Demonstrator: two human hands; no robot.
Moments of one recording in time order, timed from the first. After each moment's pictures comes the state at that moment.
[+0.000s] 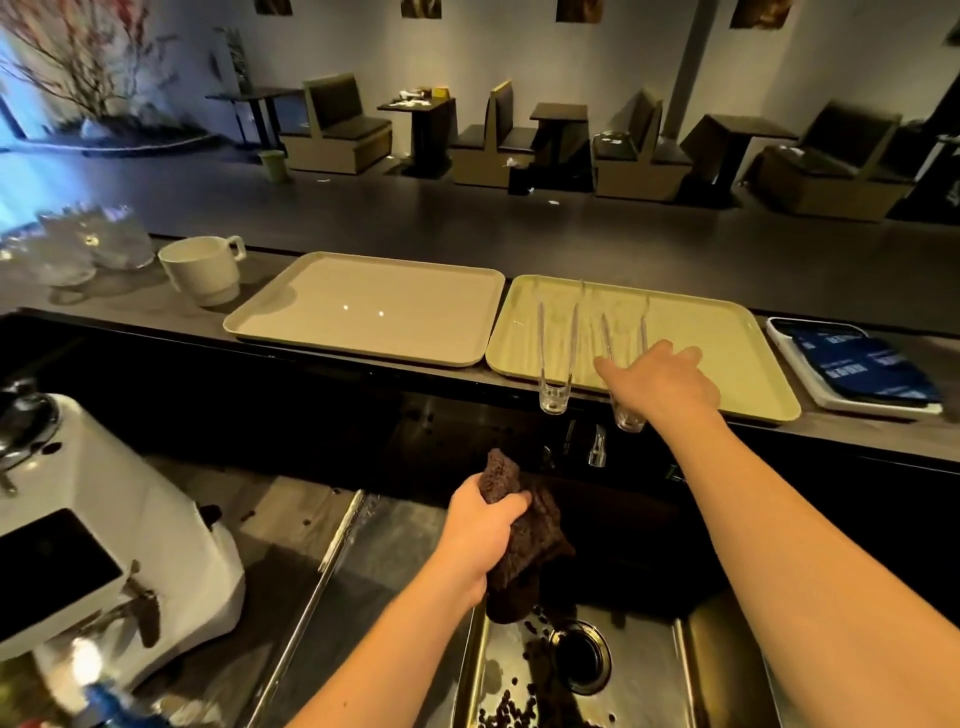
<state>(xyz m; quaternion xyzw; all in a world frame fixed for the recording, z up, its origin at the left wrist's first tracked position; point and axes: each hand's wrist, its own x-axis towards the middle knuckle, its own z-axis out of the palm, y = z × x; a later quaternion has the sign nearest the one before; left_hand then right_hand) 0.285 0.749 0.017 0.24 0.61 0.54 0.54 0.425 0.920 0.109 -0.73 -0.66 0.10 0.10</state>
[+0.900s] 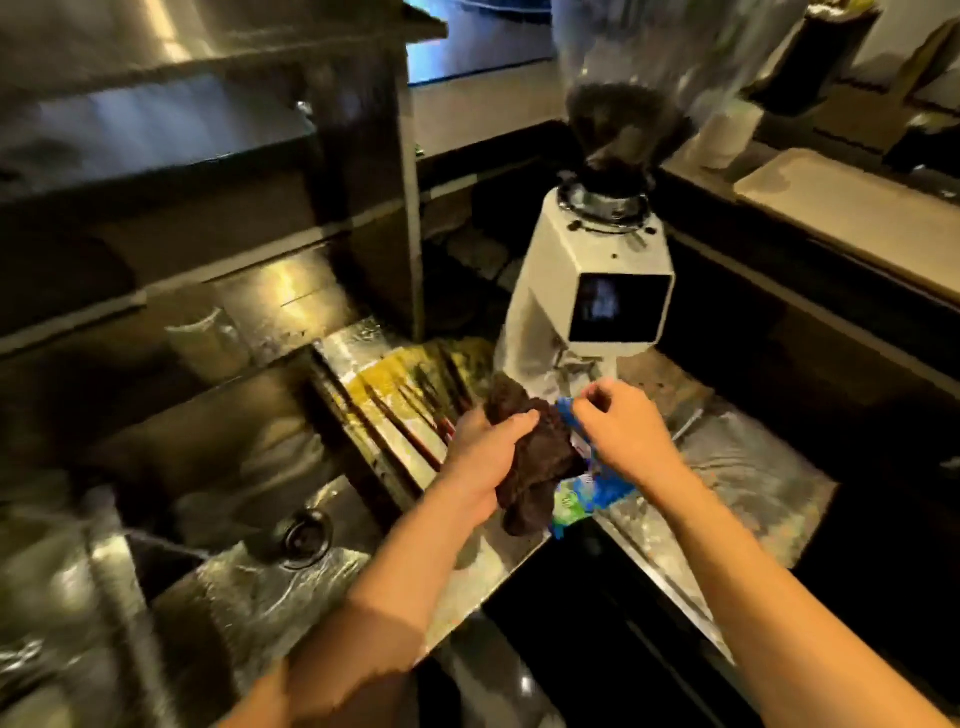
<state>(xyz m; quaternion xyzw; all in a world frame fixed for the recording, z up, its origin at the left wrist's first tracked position) 0.036 0.361 -0.021 -0.02 0.57 0.74 0.37 0.103 0.498 0.008 -0.32 -0.87 0.36 0.08</state>
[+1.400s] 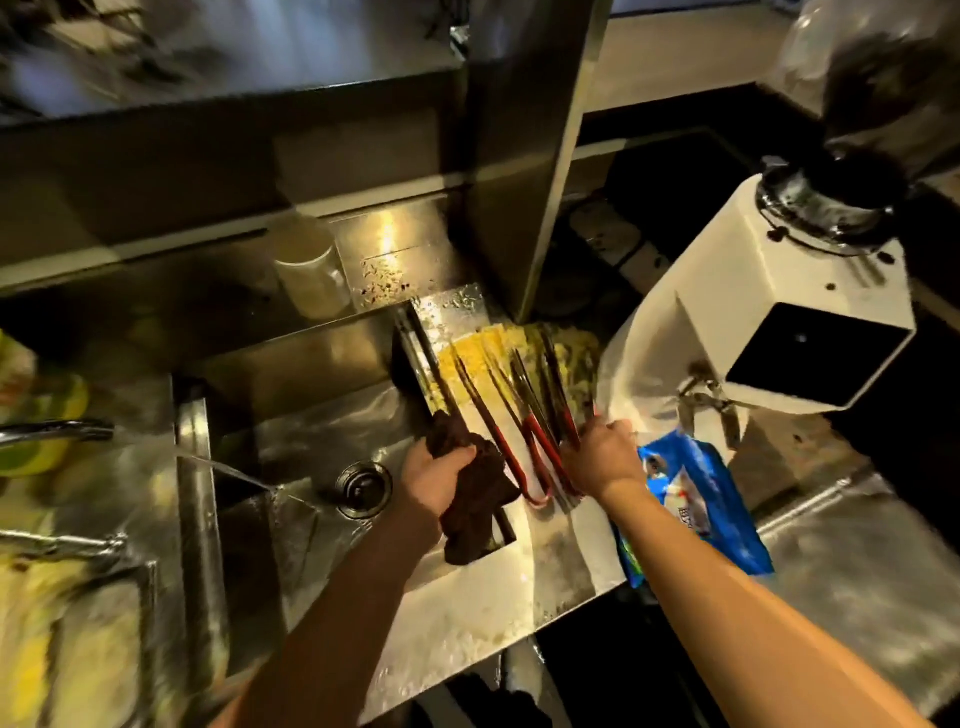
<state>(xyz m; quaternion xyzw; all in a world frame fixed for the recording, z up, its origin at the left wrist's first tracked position) -0.030 0.250 -0.101 -0.23 0.60 0.72 0.24 -0.014 0.446 -0.109 -0.30 -0.92 0.23 -0.14</state>
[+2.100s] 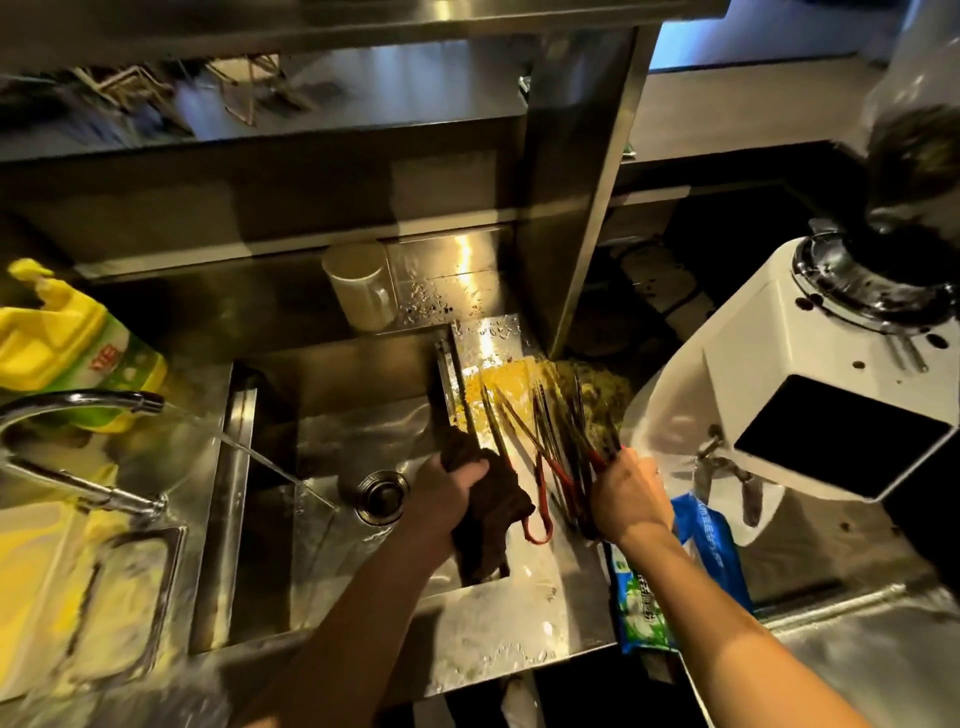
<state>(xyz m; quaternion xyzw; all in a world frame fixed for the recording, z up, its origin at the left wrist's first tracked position) -0.031 0.275 -0.098 -0.27 0.59 0.74 0.20 -0.023 0.486 -0.112 -0.22 -0.95 0.19 -0.10</state>
